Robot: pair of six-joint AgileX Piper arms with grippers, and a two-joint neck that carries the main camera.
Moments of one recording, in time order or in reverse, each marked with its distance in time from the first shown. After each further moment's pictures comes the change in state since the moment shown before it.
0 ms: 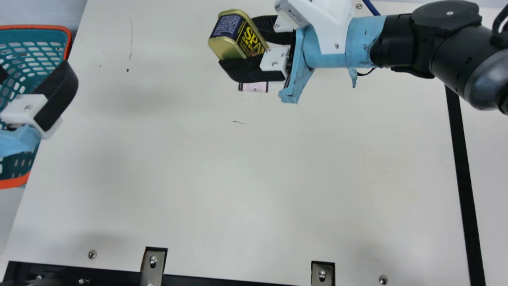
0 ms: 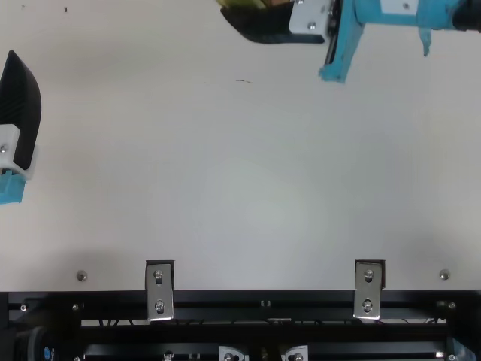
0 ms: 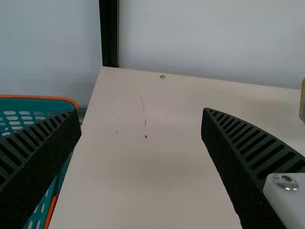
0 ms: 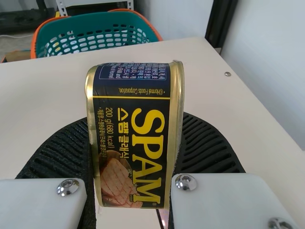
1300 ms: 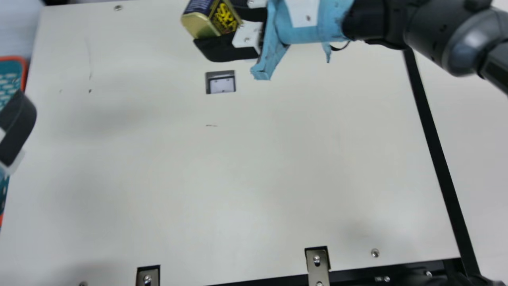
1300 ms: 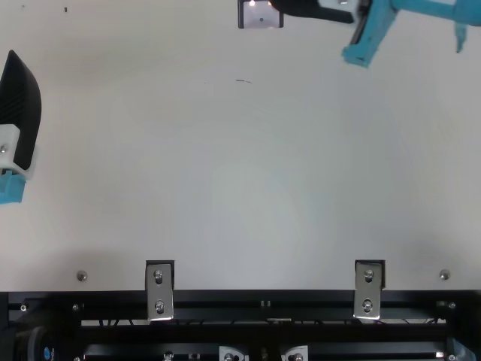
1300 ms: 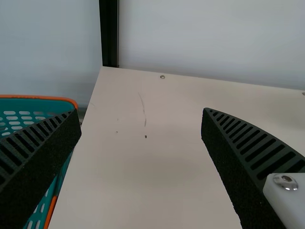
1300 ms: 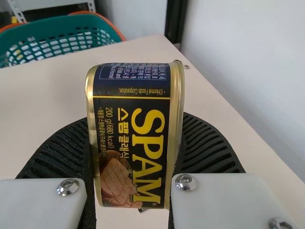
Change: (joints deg) left arm 0.0 0.0 0.0 0.0 0.0 0.0; right arm -3.3 -8.1 3.7 -3.5 -6.9 7.6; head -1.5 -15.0
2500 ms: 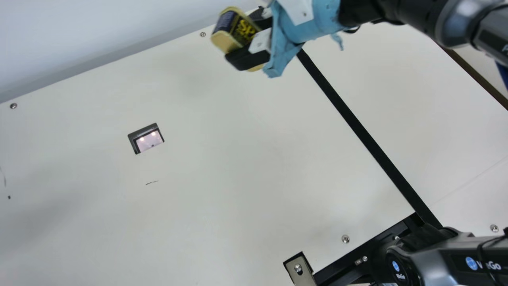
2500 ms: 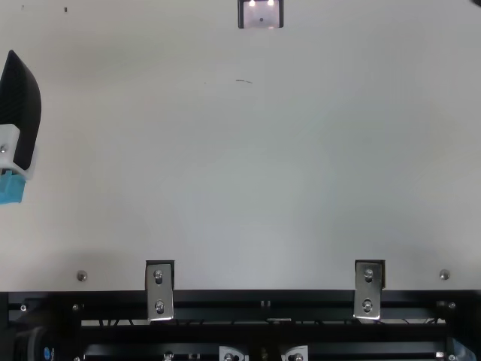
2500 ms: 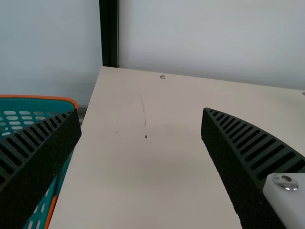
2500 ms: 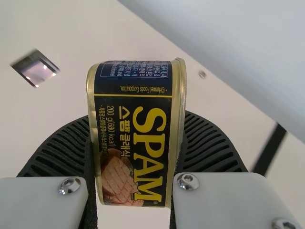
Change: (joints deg) left arm 0.0 0.0 0.0 0.0 0.0 0.0; right arm -22.7 -12.5 4.2 -32.9 -2.3 23.4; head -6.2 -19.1
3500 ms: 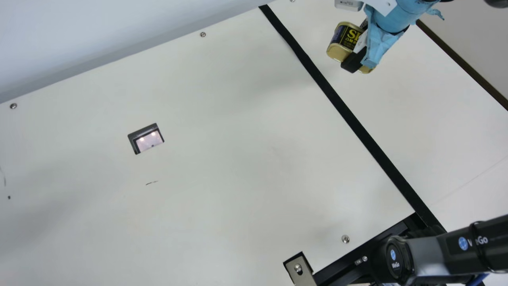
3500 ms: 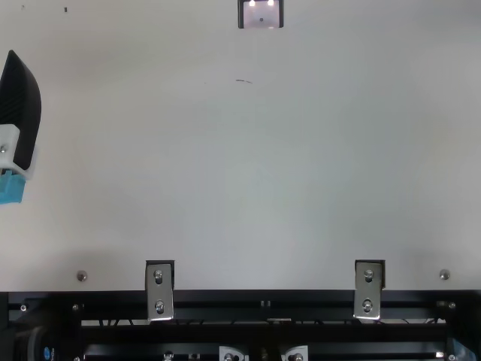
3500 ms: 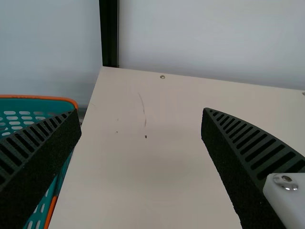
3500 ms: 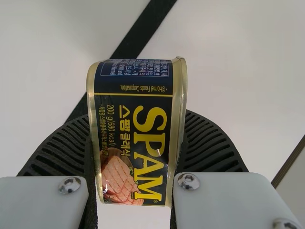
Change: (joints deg) left arm 0.0 0.0 0.0 0.0 0.0 0.0; right arm -15.4 7.9 -9.0 -34.9 11.5 10.9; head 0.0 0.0
